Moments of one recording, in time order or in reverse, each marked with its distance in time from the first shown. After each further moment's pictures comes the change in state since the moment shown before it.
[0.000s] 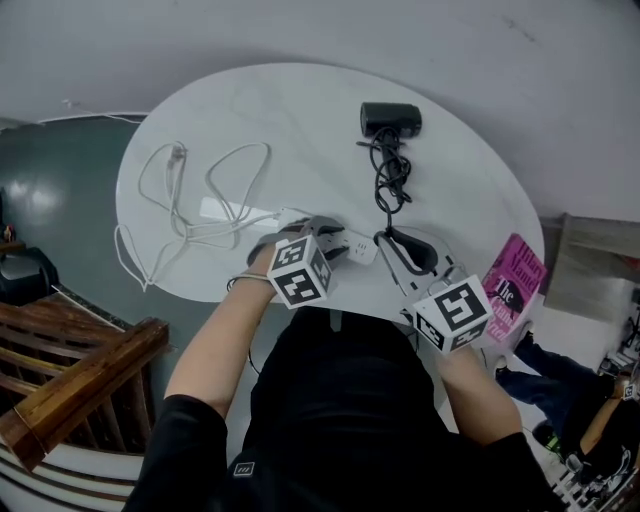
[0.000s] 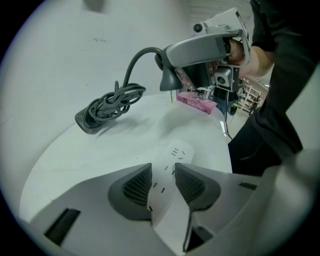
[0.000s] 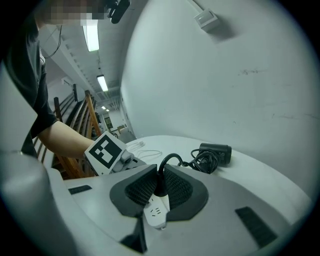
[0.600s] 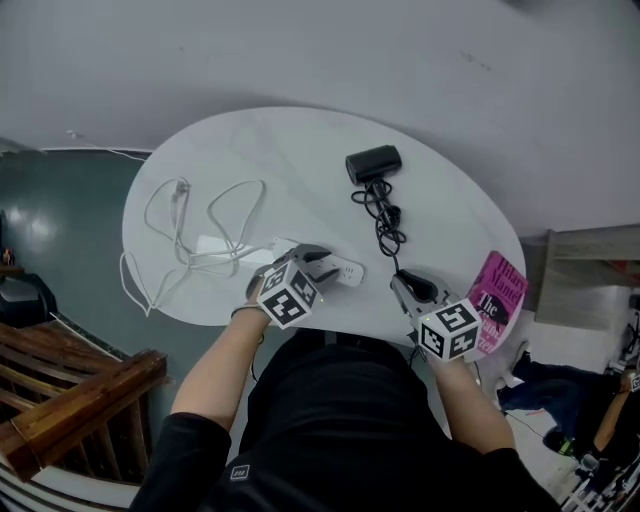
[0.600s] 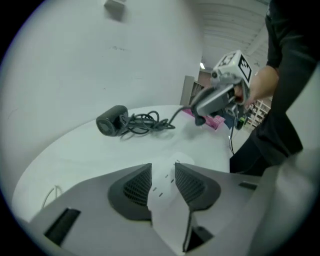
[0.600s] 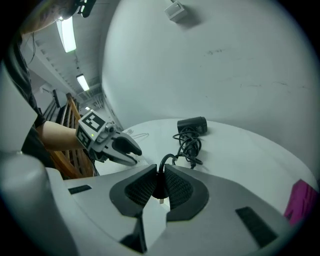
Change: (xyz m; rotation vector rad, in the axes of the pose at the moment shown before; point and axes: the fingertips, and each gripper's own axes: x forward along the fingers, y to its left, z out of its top) left arm -0.019 0.004 0.015 -0.145 -0.110 0.067; right arm -0.046 -0.035 -0.081 0.192 0.131 -0.102
